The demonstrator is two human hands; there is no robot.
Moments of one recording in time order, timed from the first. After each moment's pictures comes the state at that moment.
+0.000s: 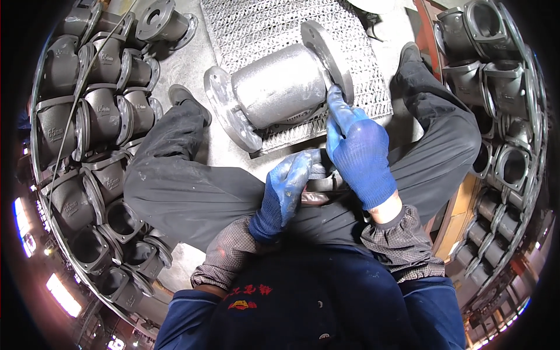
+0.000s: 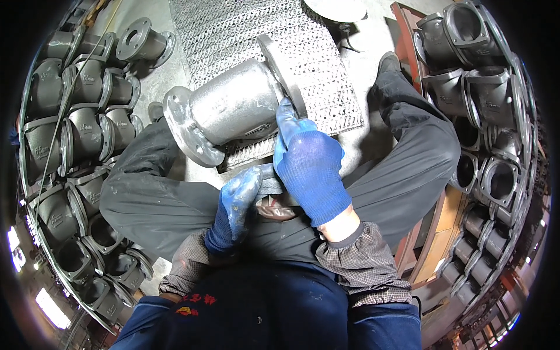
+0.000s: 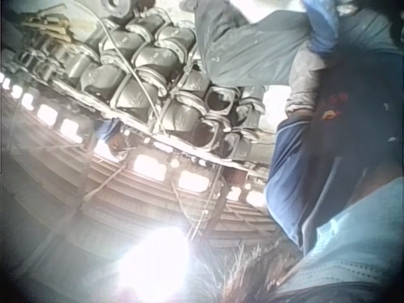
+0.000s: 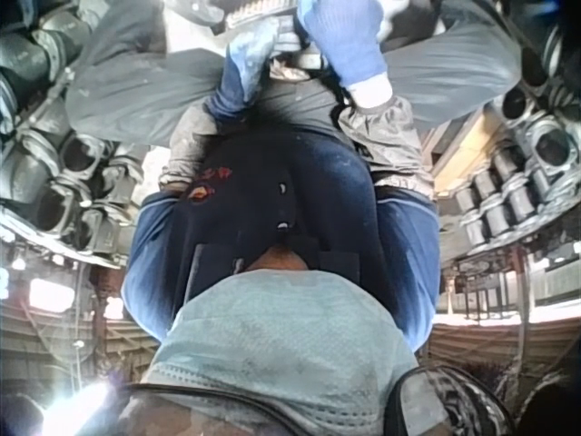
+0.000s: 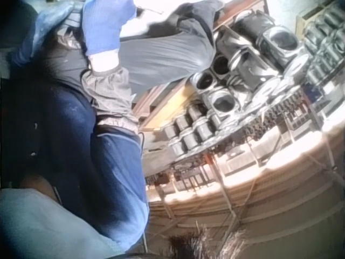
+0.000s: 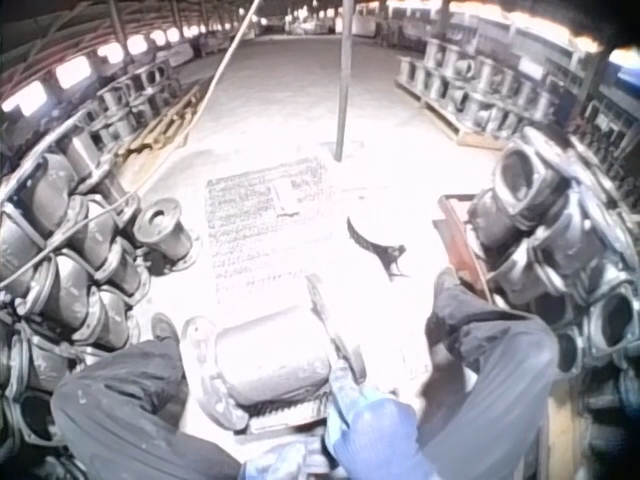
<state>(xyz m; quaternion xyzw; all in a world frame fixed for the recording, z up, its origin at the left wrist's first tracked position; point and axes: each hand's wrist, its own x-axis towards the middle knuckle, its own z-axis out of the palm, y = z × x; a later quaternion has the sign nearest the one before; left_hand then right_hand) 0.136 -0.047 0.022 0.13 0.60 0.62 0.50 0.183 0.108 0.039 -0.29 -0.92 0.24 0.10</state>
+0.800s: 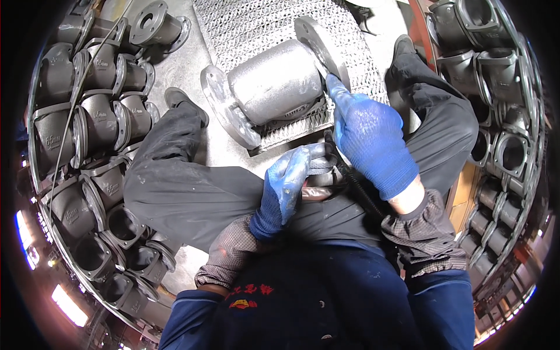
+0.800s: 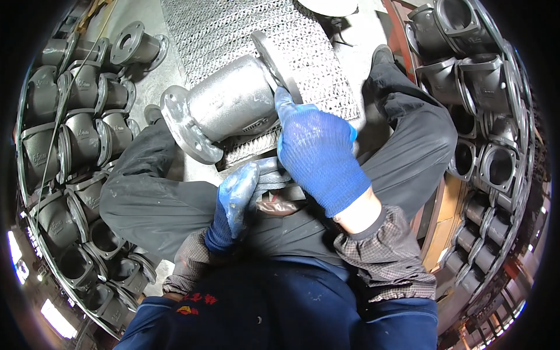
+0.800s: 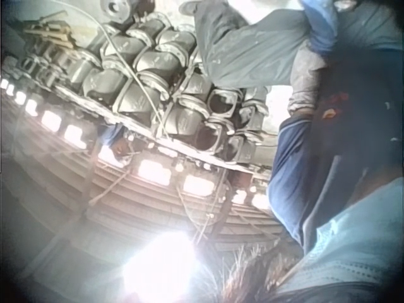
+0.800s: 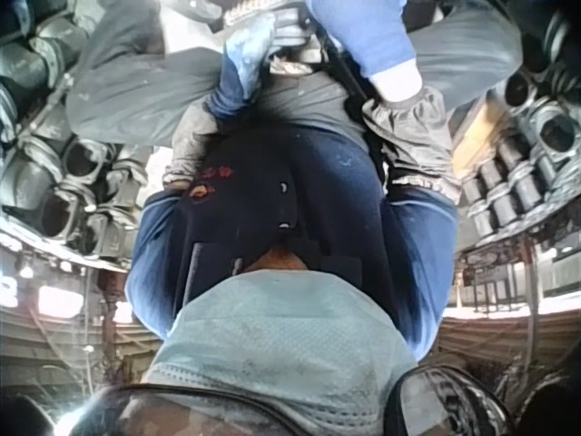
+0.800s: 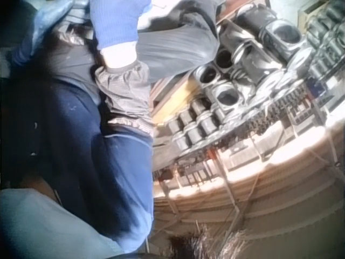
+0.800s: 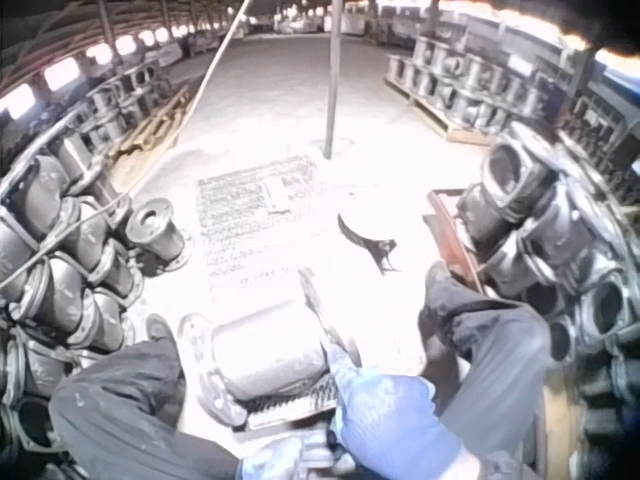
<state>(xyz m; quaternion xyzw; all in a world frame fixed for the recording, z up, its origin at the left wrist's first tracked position) 0.131 -0.048 0.019 0.49 0.68 0.52 0.16 0.181 0.125 0.060 -0.23 -0.96 0.14 0.01</state>
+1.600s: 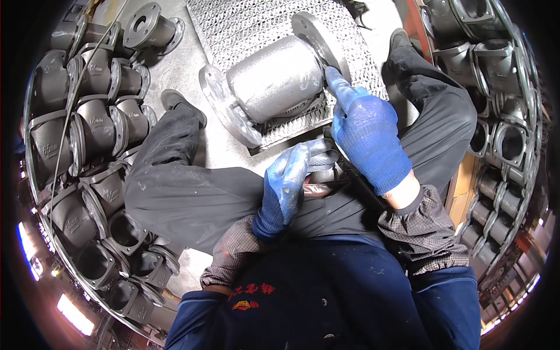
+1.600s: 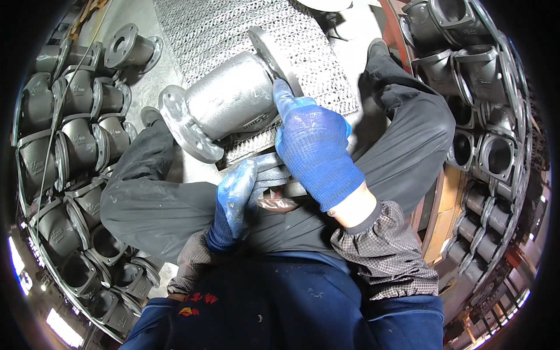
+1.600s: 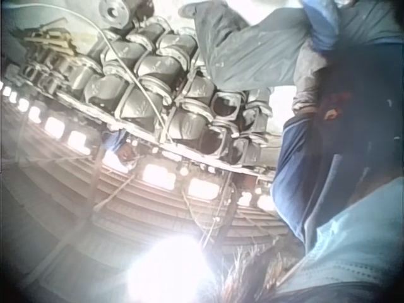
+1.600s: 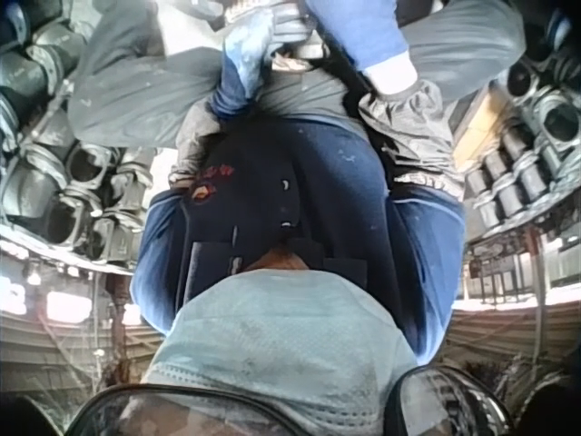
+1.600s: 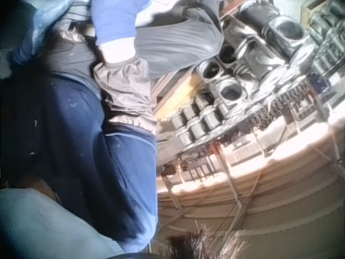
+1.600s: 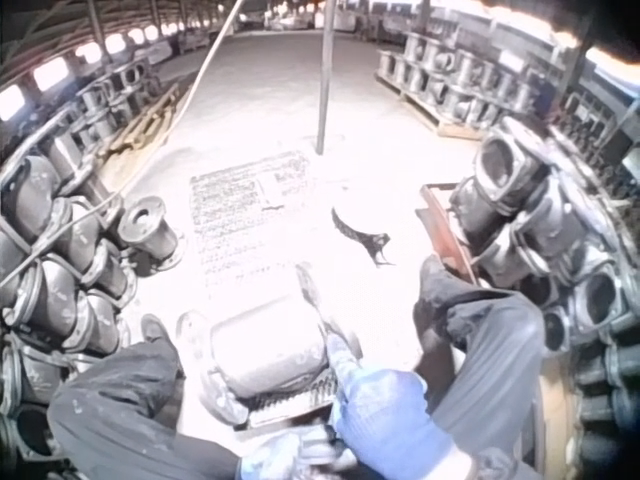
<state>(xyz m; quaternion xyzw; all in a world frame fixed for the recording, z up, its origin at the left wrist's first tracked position) 0.123 -0.051 0.022 0.51 0.68 0.51 0.14 0.172 0.114 0.059 -0.29 -0.94 0.16 0.02</state>
